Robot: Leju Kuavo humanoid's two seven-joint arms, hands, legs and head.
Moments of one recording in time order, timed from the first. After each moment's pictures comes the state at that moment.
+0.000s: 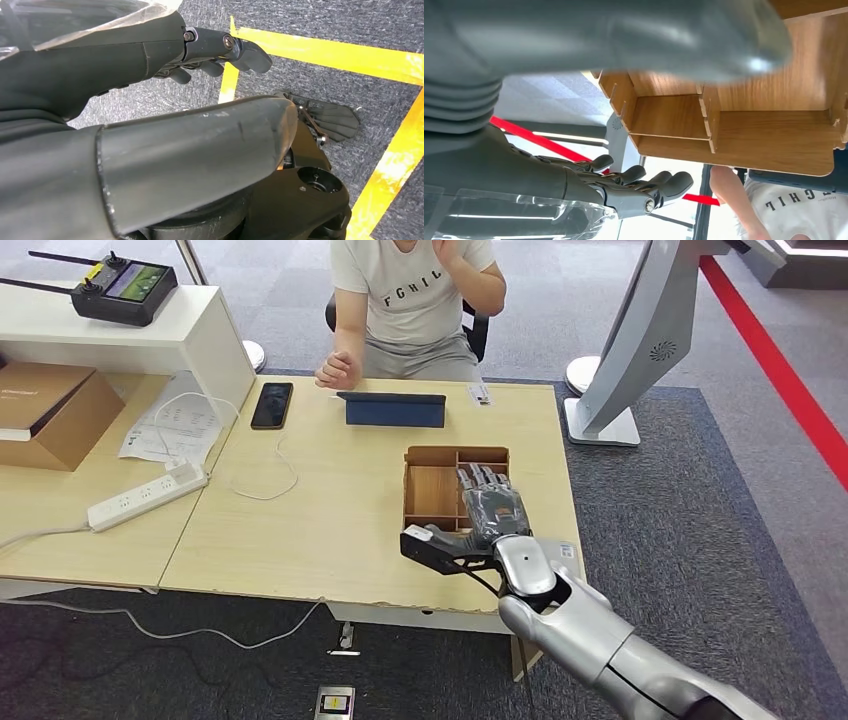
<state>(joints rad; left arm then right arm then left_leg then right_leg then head) -0.12 0.06 -1.24 -0.25 1.53 0.27 -0.05 -0.67 -0.19 0.96 -0.95 0.87 -0.11 0.46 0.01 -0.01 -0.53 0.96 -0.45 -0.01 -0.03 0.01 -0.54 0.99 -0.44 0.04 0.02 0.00</state>
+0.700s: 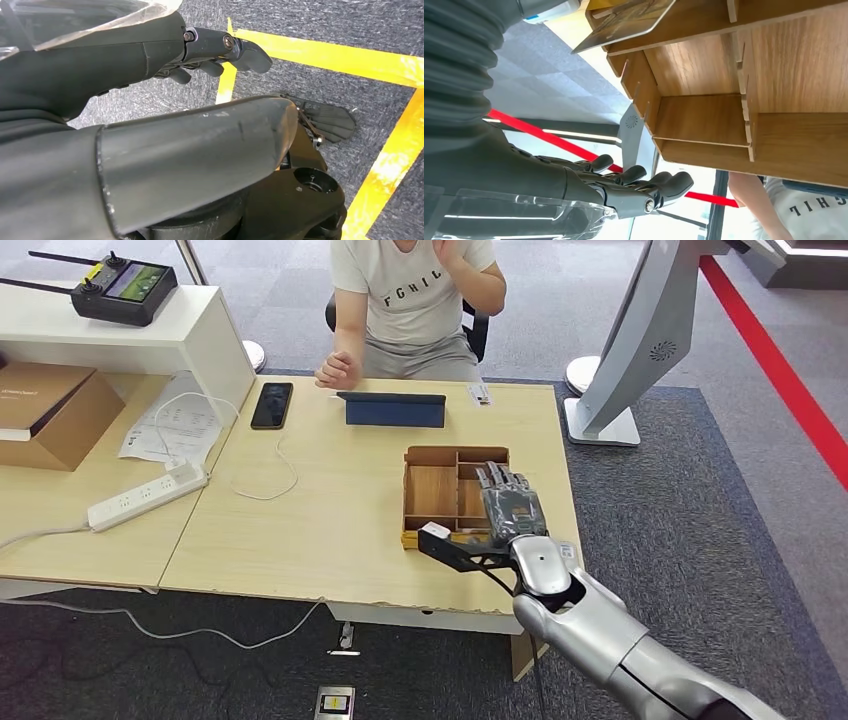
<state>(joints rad) -0.12 0.06 -1.24 -0.25 1.53 0.29 -0.06 -0.66 -0.23 0.93 -0.93 0.88 -0.13 0.45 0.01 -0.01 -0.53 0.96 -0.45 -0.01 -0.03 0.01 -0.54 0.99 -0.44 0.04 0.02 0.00</state>
